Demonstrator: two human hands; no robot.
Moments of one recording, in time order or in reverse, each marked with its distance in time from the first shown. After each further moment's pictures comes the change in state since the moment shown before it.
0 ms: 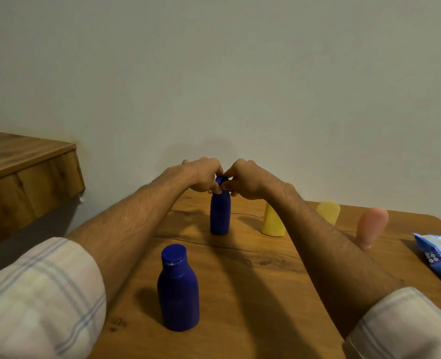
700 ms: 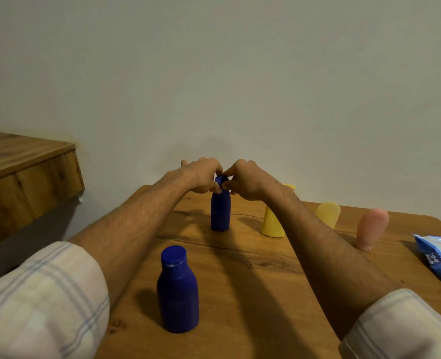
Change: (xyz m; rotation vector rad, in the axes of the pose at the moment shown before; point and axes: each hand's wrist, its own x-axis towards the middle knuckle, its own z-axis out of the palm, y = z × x) left_hand 0.001 0.001 0.005 0.003 0.099 -0.025; right_hand 0.002 0.003 0.002 -0.003 0.057 -0.013
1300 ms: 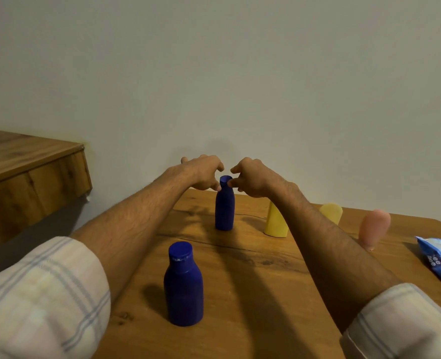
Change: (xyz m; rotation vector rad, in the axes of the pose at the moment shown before) left_hand -0.017 0.002 -0.014 0.033 -0.013 -0.055; right_hand -0.003 -0.003 -0.005 -0.001 0.006 0.054
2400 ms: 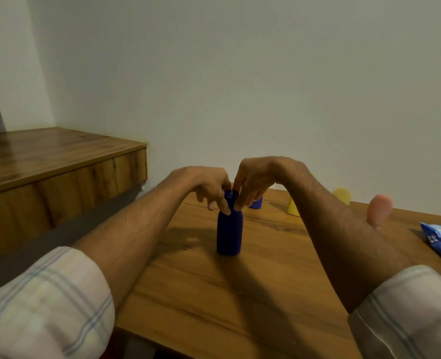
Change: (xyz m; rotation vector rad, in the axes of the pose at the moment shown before) left_hand -0.190 -0.006 -0.015 -0.160 -0.243 -0.009; right_hand -0.130 -0.117 -0.017 -0.124 -0.461 -0.106
